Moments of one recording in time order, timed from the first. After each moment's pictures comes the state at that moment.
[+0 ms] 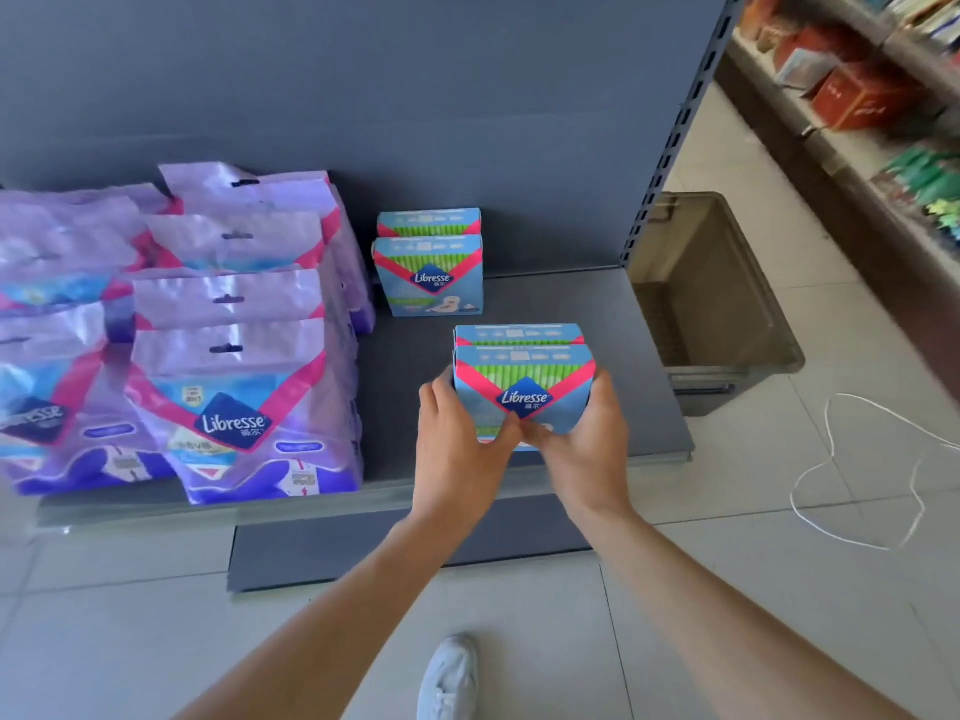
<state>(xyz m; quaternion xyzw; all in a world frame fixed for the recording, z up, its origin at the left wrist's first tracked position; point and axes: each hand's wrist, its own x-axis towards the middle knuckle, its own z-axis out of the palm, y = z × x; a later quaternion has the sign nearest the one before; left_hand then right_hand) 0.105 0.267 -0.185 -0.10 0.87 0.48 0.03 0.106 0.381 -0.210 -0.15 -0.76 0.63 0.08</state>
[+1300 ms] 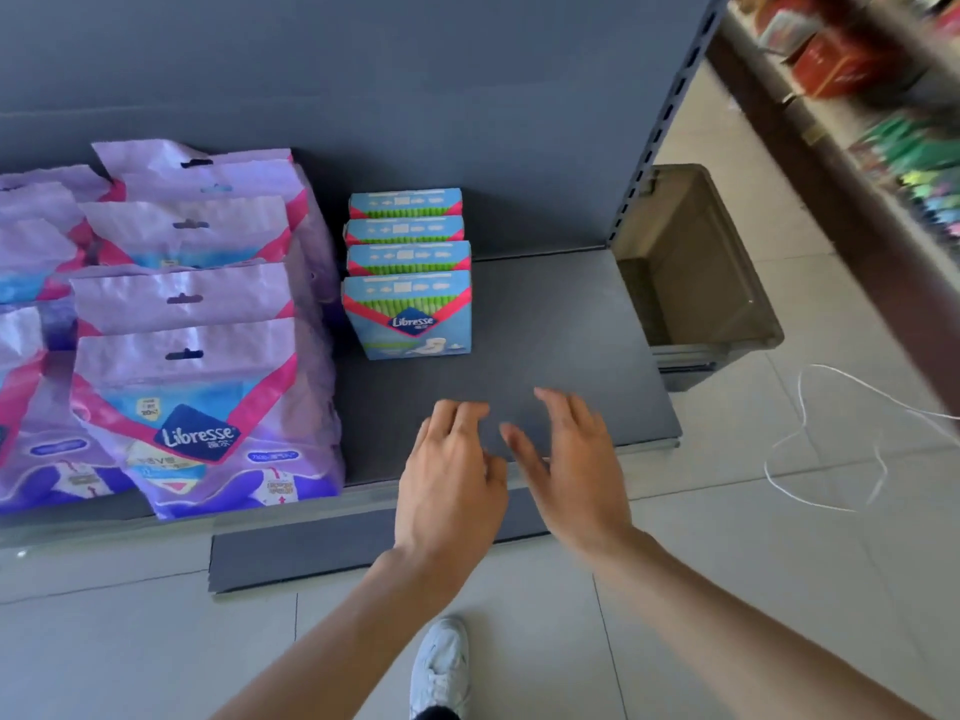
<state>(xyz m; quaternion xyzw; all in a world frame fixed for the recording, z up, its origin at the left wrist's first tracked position) 0.121 0.268 -0.180 0.03 0.95 0.29 0.05 0.128 0.391 -0.204 -0.07 -0.95 0.29 -0.02</state>
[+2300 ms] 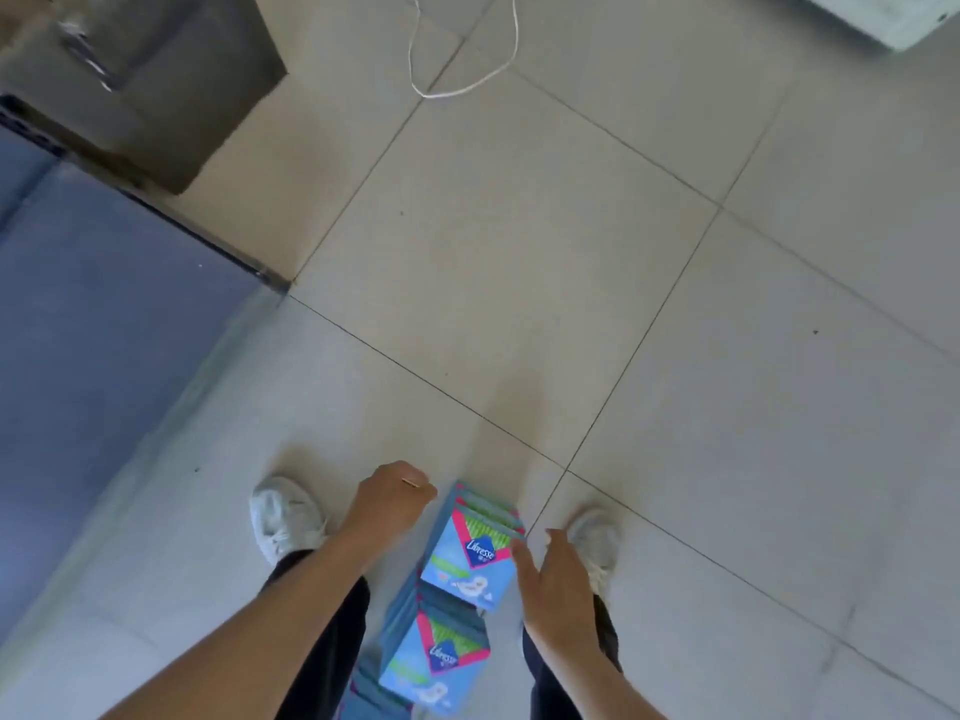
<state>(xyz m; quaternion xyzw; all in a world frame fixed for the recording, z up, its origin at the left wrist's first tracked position) 0.429 0.412 -0.467 0.12 0.80 0.08 0.58 0.621 0.440 -0.445 -0.66 -0.55 0.45 -0.24</state>
